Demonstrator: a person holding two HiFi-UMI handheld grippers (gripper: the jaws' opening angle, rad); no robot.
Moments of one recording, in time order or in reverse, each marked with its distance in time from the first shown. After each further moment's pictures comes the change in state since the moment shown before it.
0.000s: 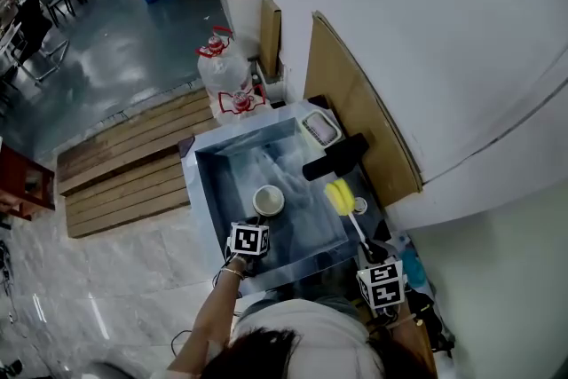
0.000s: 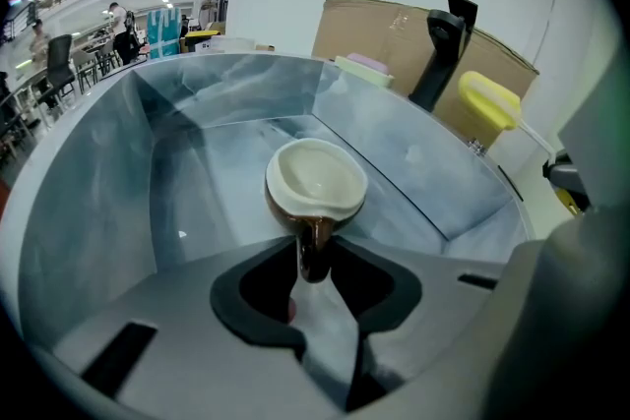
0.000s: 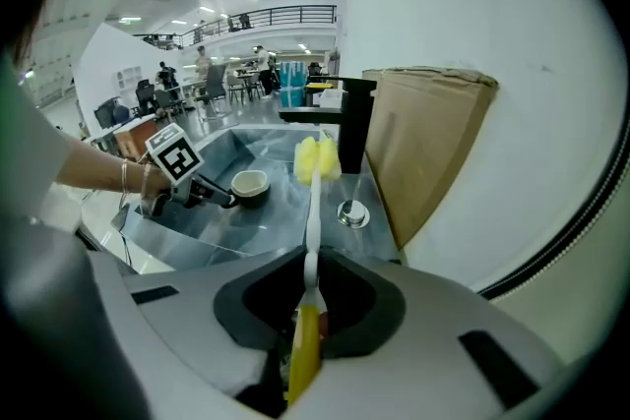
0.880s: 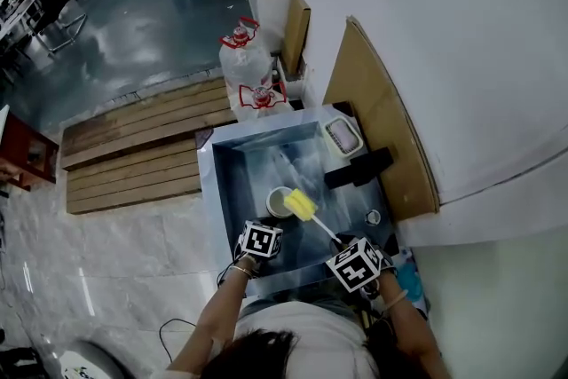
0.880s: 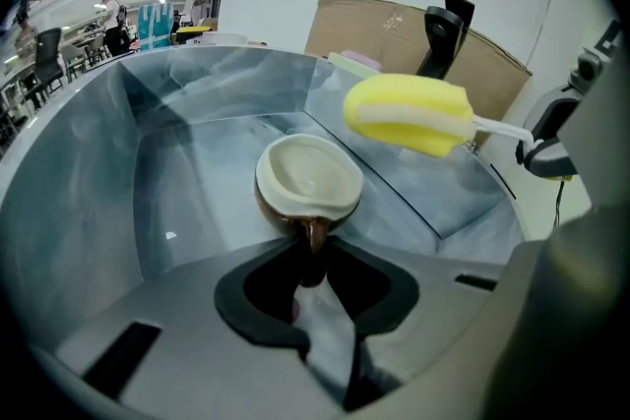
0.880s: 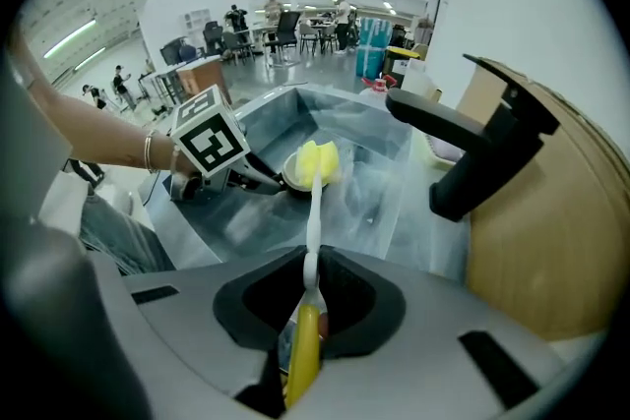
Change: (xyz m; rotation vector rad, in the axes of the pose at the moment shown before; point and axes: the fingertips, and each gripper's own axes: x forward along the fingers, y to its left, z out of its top) left arm 0.008 -0.004 0.001 0.022 -0.004 -0.057; right arm 0.064 0.083 0.045 -0.373 0.274 0.252
